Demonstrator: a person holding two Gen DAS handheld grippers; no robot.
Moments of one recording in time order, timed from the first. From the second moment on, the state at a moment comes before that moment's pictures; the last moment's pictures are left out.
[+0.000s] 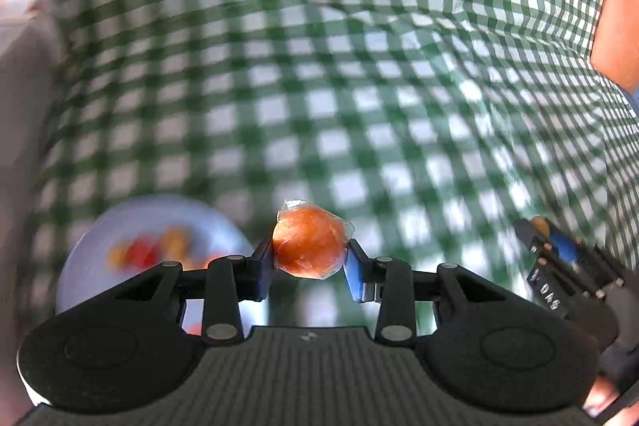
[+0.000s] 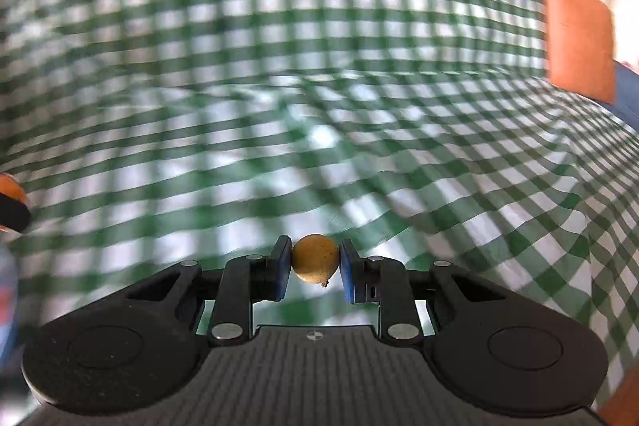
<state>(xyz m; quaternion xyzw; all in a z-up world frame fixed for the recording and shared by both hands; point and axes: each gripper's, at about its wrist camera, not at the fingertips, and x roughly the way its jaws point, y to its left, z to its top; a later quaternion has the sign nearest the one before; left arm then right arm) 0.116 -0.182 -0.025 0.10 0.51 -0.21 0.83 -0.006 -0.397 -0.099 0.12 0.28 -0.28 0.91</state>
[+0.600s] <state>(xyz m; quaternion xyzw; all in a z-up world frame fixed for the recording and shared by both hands) -0.039 -0.003 0.040 0.04 0.47 -0.12 0.87 -0.090 -0.202 0.016 0.08 0.27 -0.01 0.96</state>
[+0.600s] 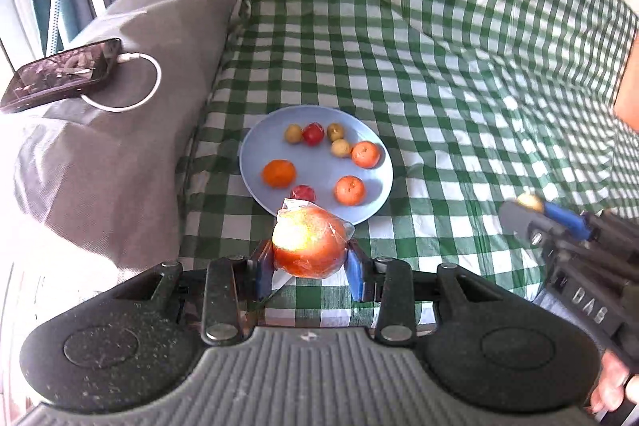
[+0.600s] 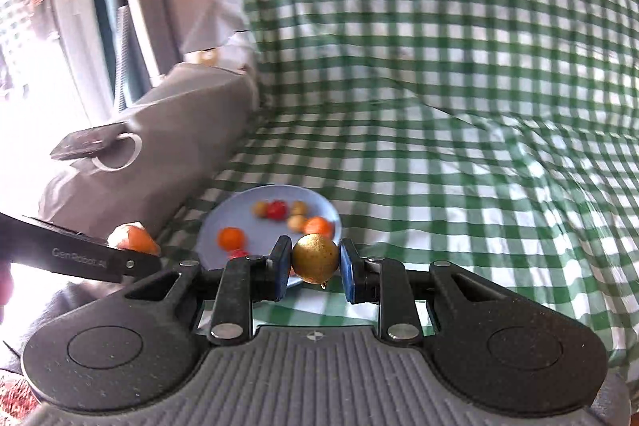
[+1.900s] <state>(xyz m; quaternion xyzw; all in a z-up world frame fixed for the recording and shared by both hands) 0.031 0.000 0.020 0.01 0.47 -0.12 0.87 -0.025 -0.187 -0.003 0.06 0.32 0.00 0.94</state>
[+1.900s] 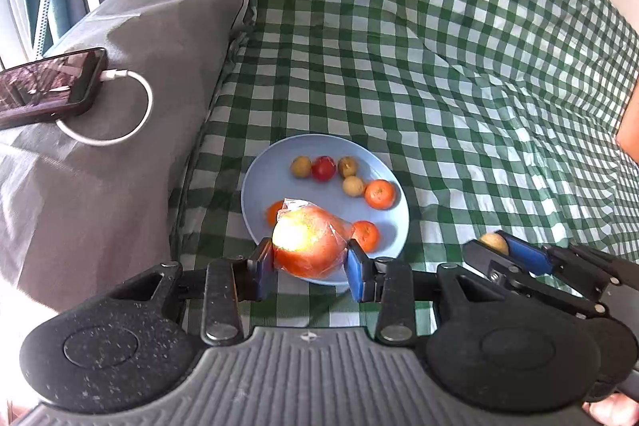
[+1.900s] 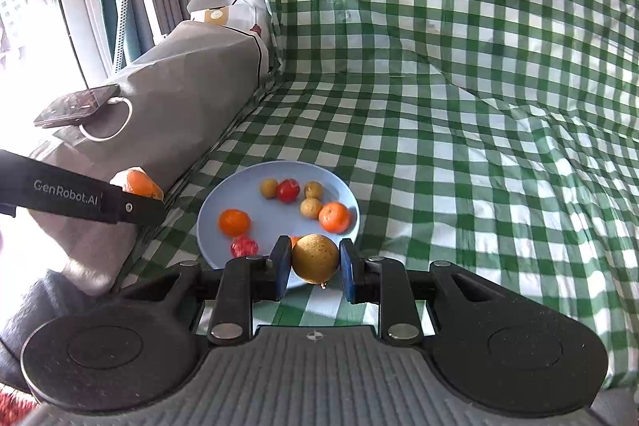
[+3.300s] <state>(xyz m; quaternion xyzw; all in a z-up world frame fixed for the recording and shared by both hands) 0.053 -0.022 0.001 0.08 0.49 -0.09 0.86 0.022 -0.188 -0.035 0.04 0.39 -0.01 0.92</state>
